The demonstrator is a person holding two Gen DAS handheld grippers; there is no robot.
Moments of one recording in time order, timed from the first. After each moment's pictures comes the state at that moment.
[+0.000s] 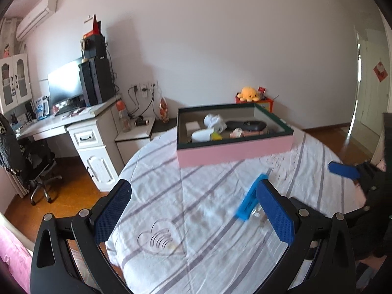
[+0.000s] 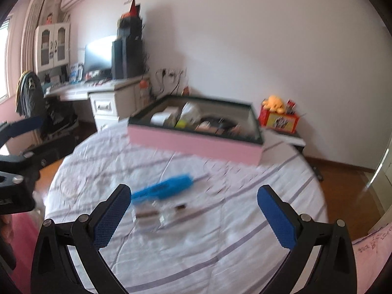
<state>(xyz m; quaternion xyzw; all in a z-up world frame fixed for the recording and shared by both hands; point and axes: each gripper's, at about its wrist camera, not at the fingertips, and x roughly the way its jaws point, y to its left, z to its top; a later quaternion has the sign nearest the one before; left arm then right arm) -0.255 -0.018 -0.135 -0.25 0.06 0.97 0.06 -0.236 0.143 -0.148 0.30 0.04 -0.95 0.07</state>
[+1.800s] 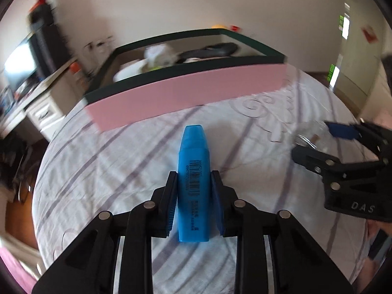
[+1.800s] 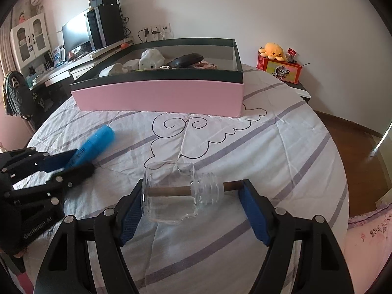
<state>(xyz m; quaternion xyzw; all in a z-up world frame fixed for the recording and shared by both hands) -0.353 0.068 -0.226 -0.41 0.09 0.90 0.12 -0.312 0.217 -0.201 0.41 0.00 -0.91 0.05</state>
